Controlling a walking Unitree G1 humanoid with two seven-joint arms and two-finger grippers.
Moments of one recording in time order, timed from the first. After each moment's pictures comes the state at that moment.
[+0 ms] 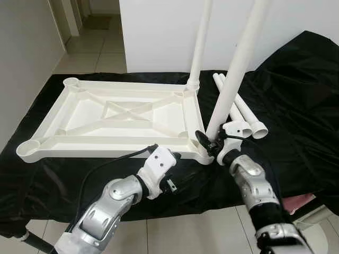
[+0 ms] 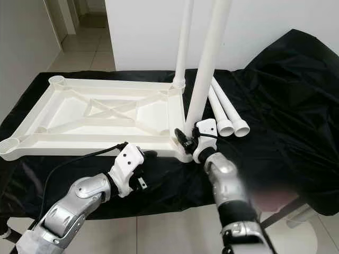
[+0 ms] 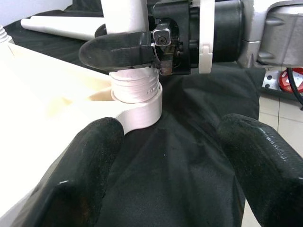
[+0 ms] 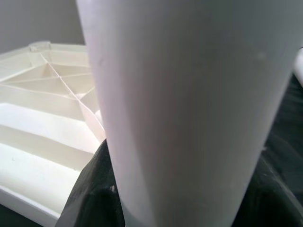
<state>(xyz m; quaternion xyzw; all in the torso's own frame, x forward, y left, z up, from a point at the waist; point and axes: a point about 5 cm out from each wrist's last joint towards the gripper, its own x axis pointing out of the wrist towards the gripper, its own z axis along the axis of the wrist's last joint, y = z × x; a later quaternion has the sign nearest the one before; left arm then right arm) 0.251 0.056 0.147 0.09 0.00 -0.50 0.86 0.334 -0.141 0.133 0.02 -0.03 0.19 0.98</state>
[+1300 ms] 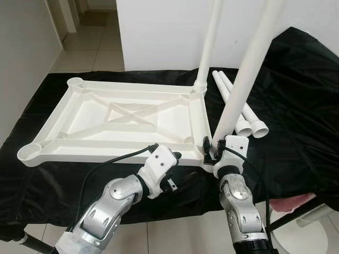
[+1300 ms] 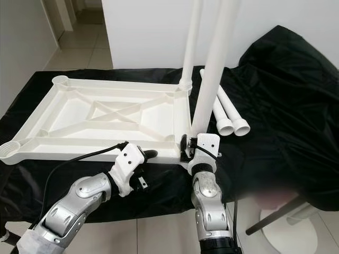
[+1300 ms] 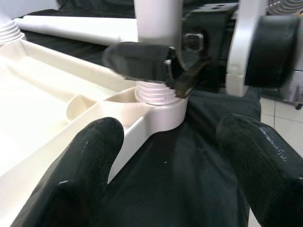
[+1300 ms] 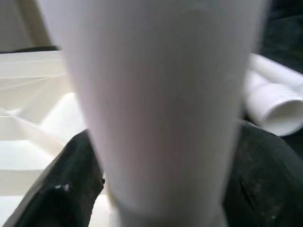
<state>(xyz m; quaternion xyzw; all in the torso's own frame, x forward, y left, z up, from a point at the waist) 0.251 0.053 0.148 0.08 -0.01 -0.51 0.86 0.292 -0.127 0.136 0.03 -0.04 0.01 1.00</state>
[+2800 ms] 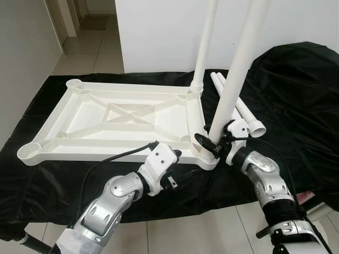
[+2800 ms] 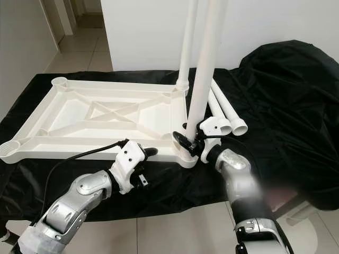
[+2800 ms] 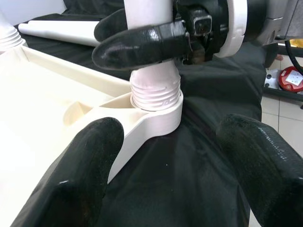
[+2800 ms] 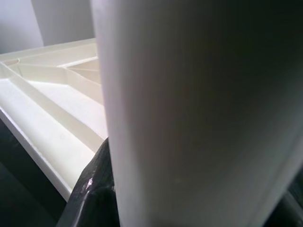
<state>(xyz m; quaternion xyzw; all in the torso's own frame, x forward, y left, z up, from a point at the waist) 0.255 0.054 0.149 0.09 -0.01 -0.50 0.86 0.329 -0.163 0.146 -0.05 -0.04 0.34 0.94</state>
